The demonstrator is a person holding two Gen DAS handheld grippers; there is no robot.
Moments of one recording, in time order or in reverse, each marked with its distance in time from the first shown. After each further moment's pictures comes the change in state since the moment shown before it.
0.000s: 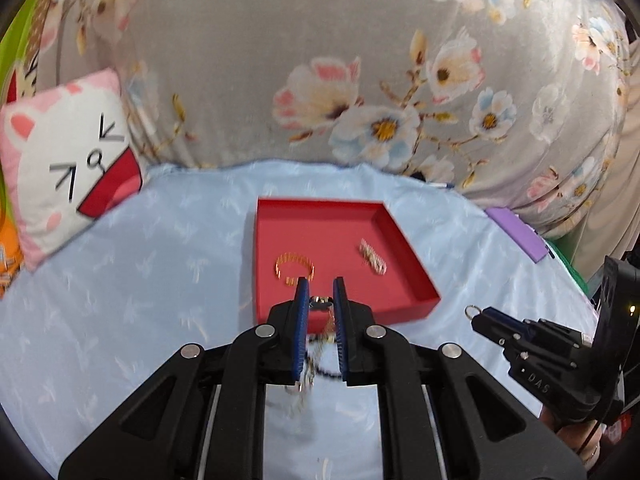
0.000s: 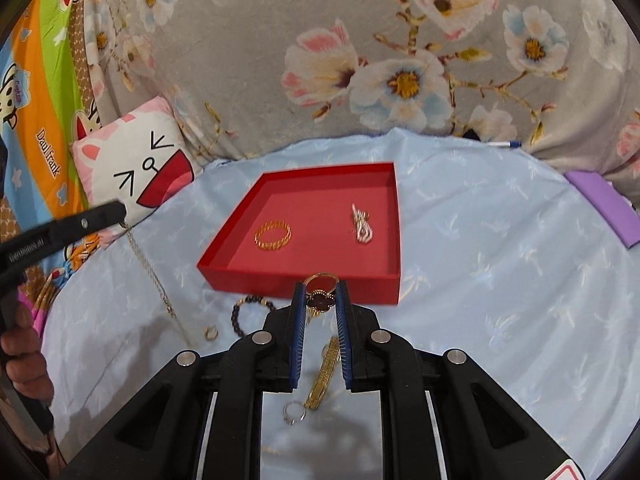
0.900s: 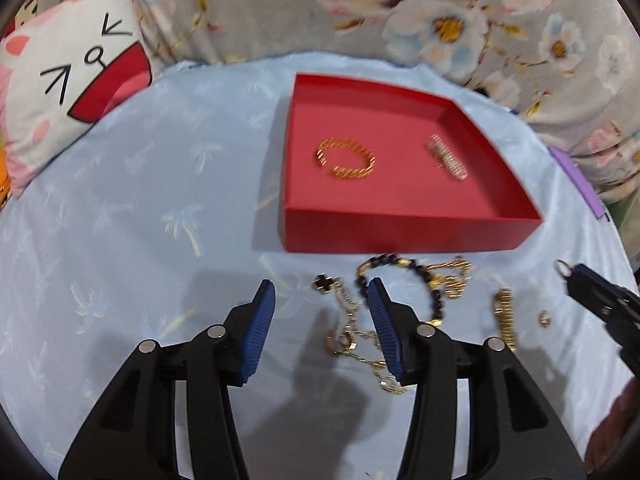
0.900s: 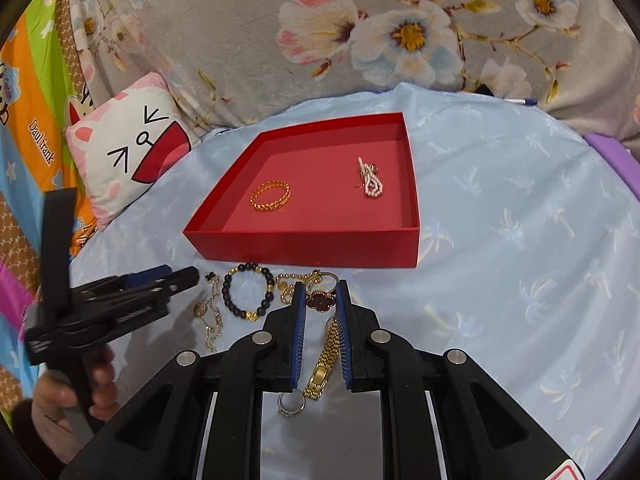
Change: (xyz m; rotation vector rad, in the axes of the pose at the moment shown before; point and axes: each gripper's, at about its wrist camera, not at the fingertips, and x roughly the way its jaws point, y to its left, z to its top) left arm 0.114 0.035 -0.090 -0.083 0.290 0.140; right arm 0.043 -0.006 -0.032 0.043 0.112 0.040
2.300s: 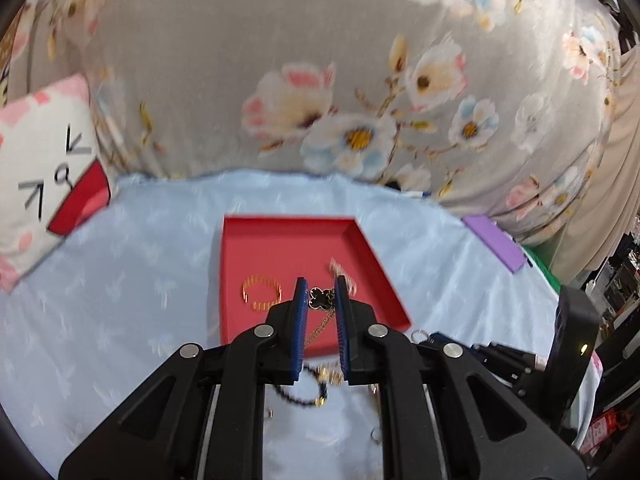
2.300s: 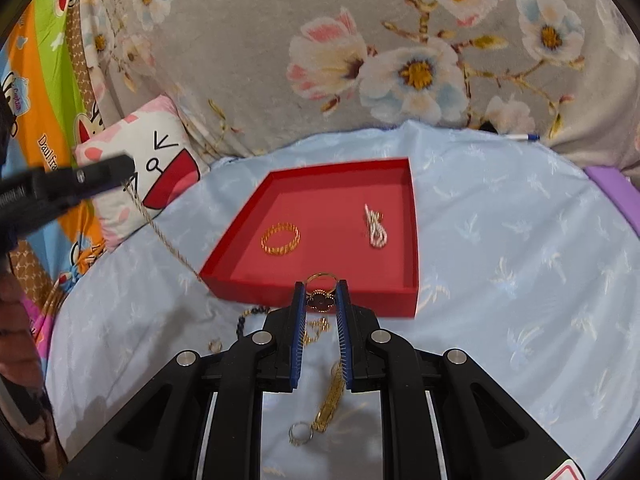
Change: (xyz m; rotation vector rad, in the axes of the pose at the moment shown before) left arm -0.136 -0.042 0.091 0.090 -0.272 -0.232; right arm -0.023 0.007 0.043 -0.034 -0.090 0.010
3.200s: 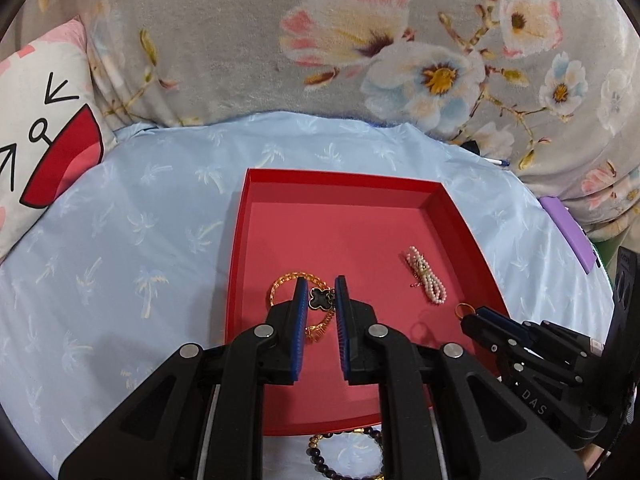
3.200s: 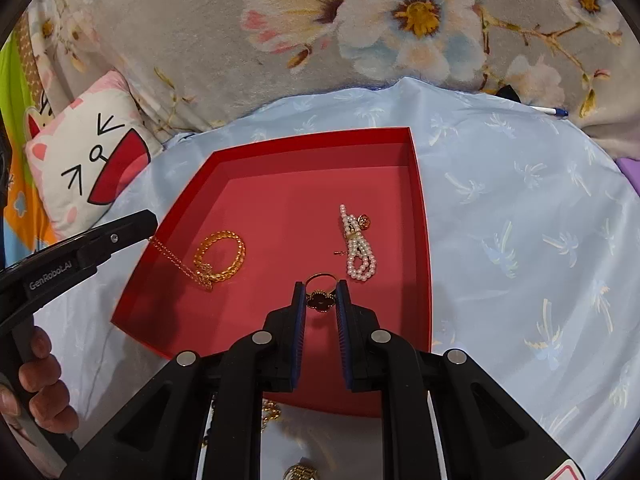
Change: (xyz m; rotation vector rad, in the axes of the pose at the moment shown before) left arm 0.151 0.051 -0.021 -0.070 0.184 0.142; right arm 0.127 -0.031 0.032 0.024 0.152 -0.051
